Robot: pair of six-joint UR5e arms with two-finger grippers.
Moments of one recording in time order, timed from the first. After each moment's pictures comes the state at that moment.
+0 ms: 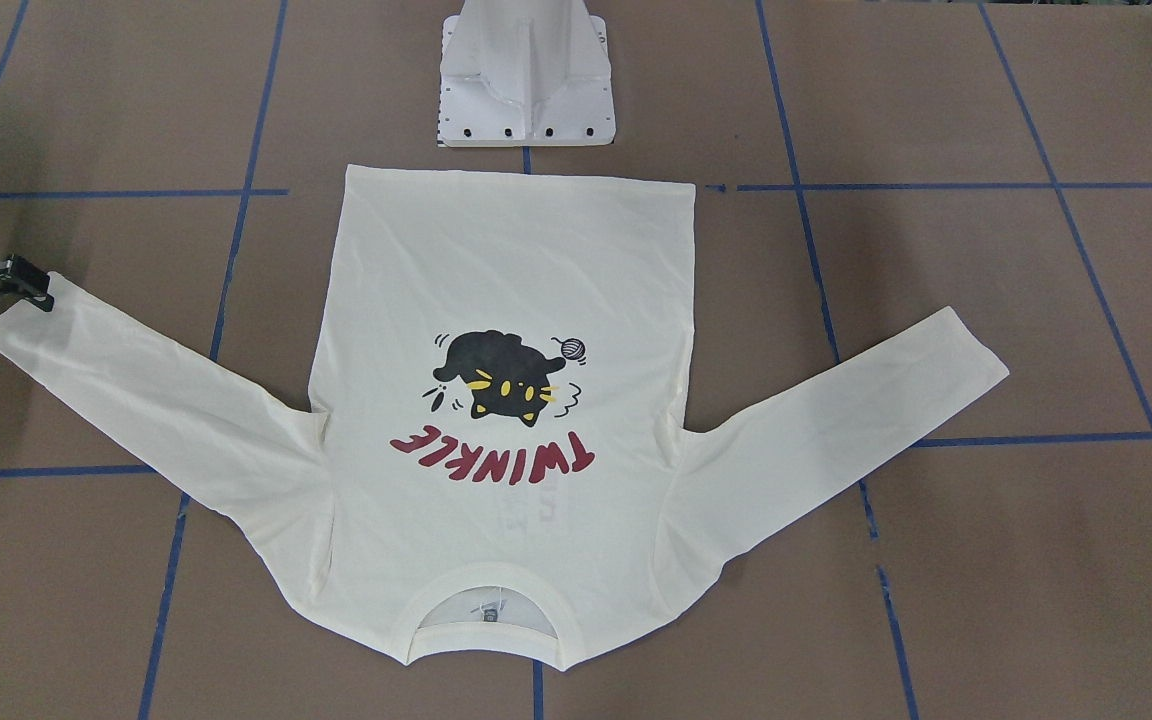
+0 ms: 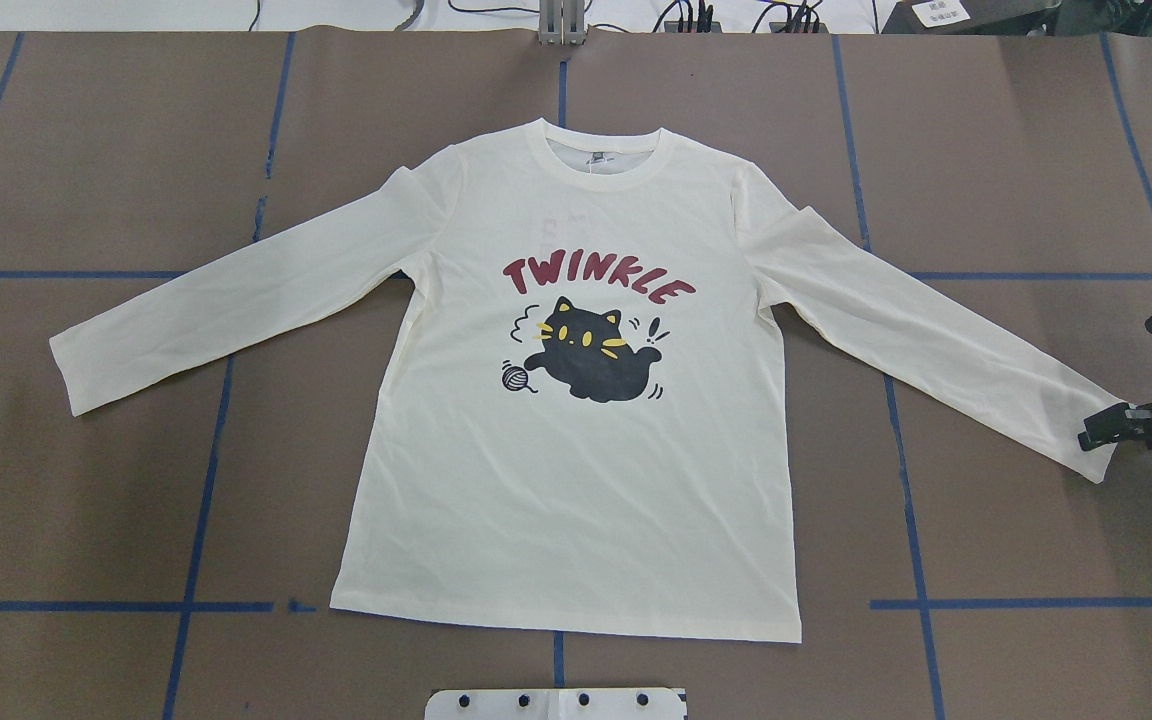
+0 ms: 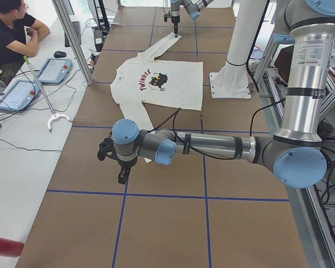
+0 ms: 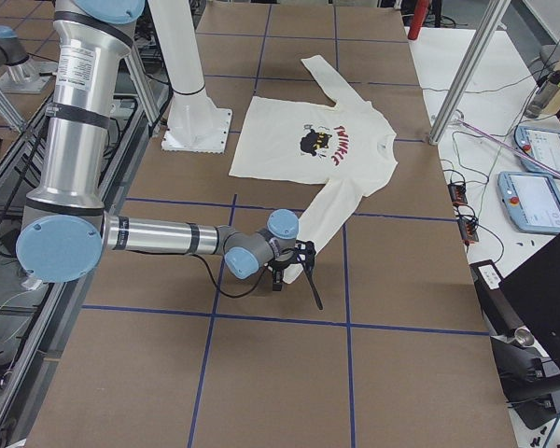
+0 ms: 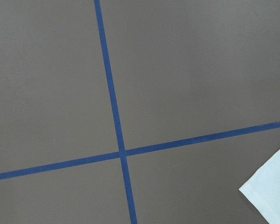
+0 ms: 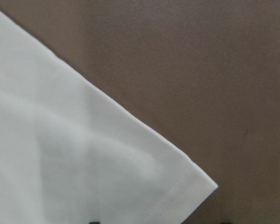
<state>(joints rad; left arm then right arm) -1.50 -1.63 -1.56 -1.82 -2.38 -0.08 0.95 -1.77 1.58 -0.89 2.23 0.76</state>
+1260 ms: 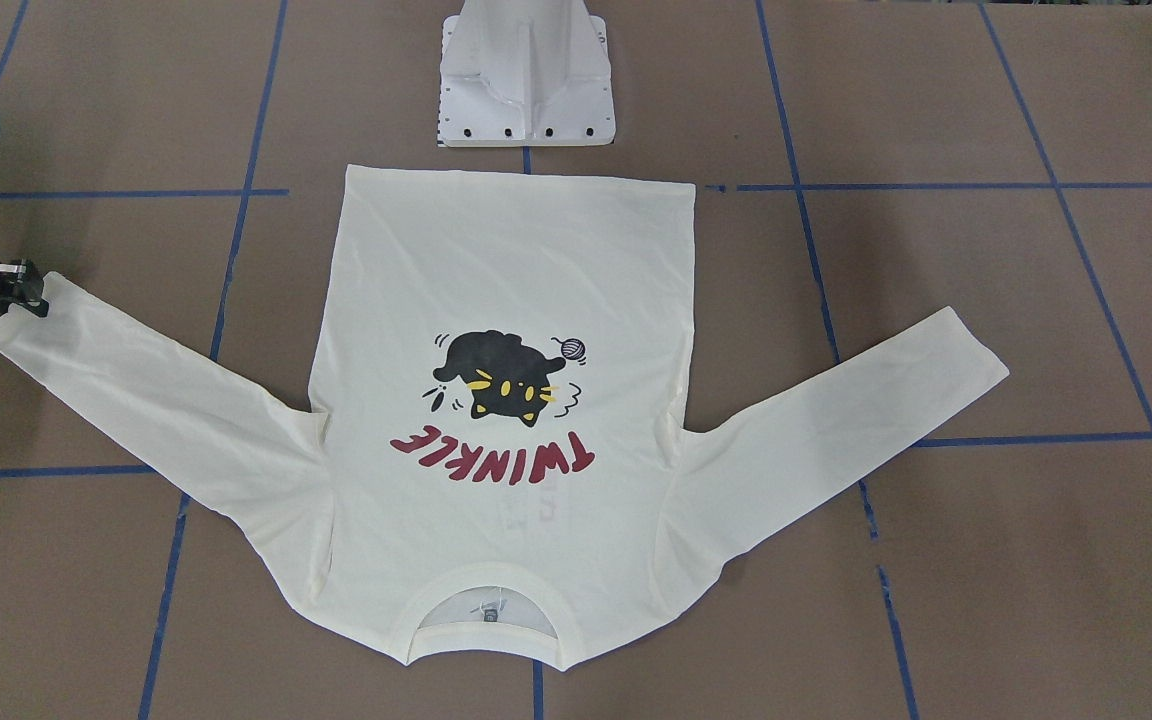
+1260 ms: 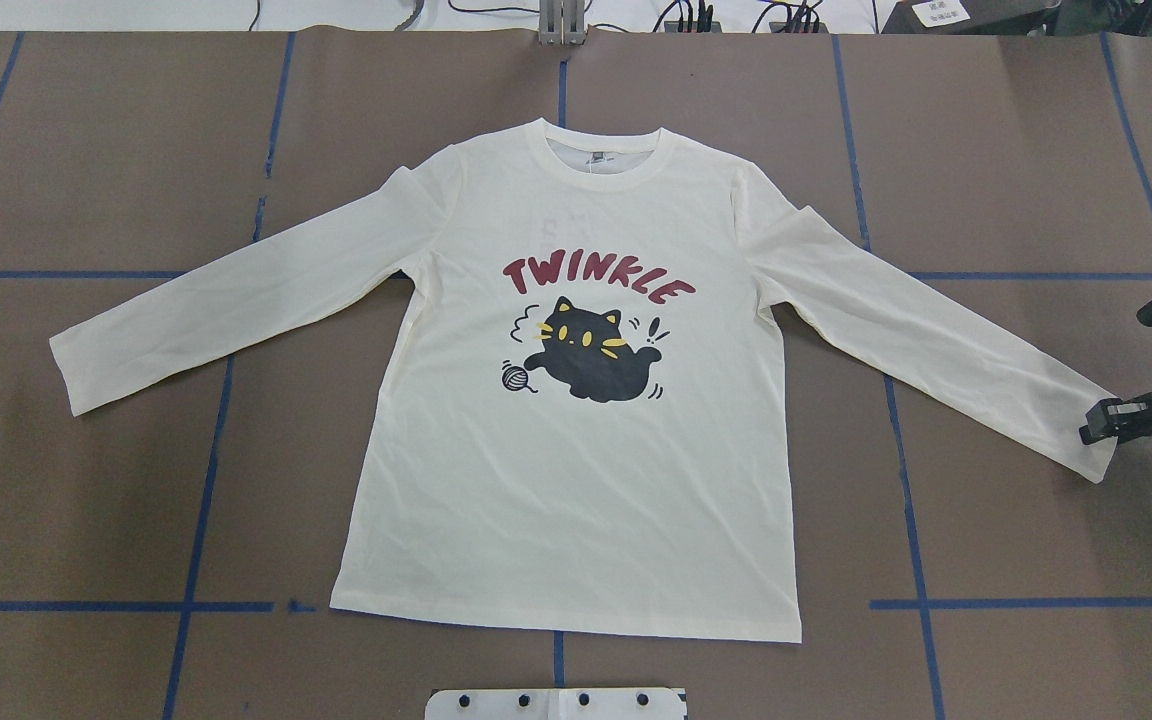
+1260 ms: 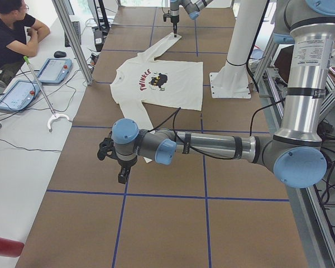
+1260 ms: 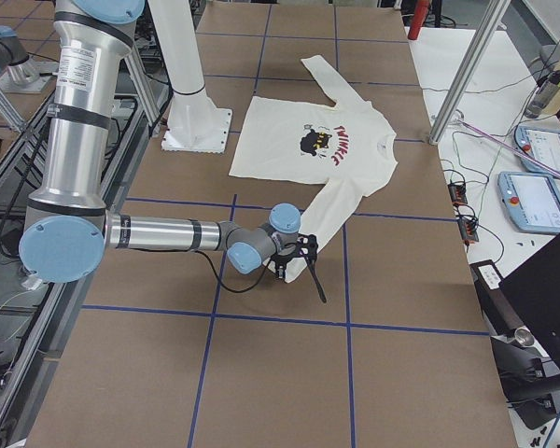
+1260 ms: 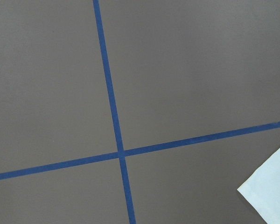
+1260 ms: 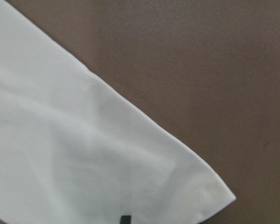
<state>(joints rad) -1.50 -1.63 -1.57 -1.82 -2.38 -0.08 0.96 -1.76 1.61 -0.89 2.24 0.76</state>
